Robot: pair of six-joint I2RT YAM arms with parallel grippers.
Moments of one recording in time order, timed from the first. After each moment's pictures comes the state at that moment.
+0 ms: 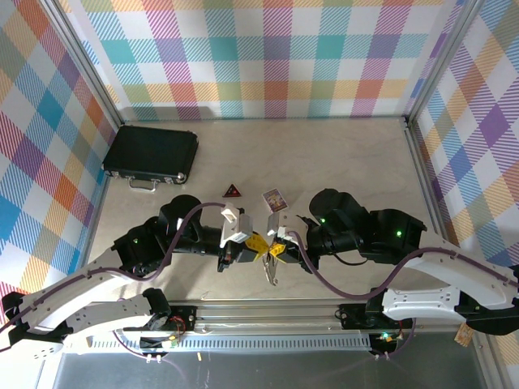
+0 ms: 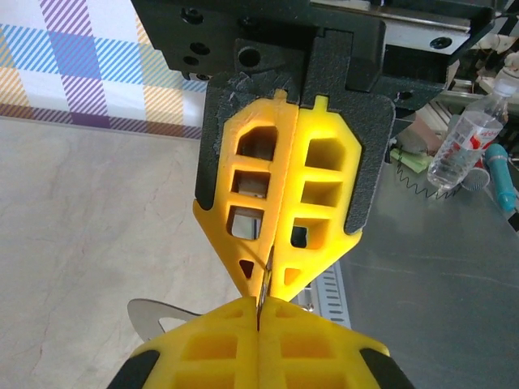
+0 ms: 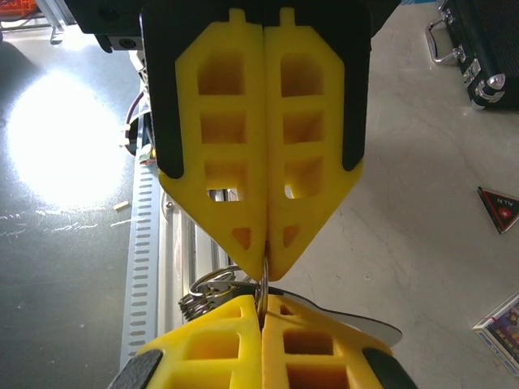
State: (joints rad) left arm -1.00 0.87 0.97 -0.41 0.55 0.06; right arm 1.19 1.05 1.33 -0.95 -0.23 -0.19
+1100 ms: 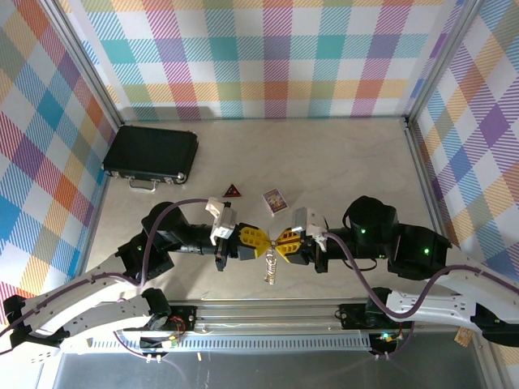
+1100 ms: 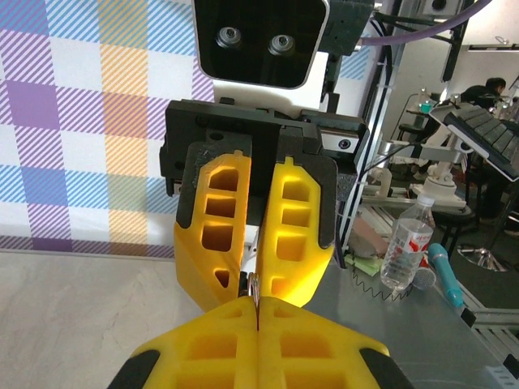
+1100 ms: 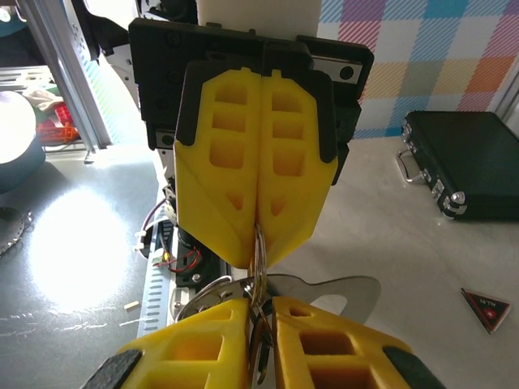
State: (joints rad) left arm -1.00 0.81 0.83 0.08 0.66 -0.17; right arm 1.20 0.84 1.17 -0.64 -0.26 -0.11
